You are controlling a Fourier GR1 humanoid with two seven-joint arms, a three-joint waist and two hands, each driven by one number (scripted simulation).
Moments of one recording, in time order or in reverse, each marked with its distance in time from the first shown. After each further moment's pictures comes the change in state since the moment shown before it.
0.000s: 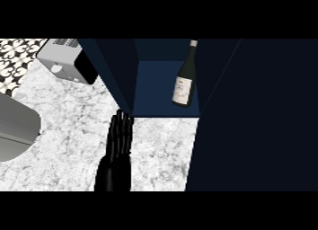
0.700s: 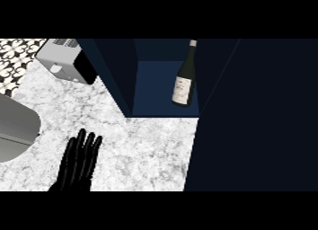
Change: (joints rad) left arm 0.232 0.272 0.075 -0.257 0.036 -0.236 -0.005; right arm 0.078 -0.019 0.062 0.012 -0.068 0.117 -0.003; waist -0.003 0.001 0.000
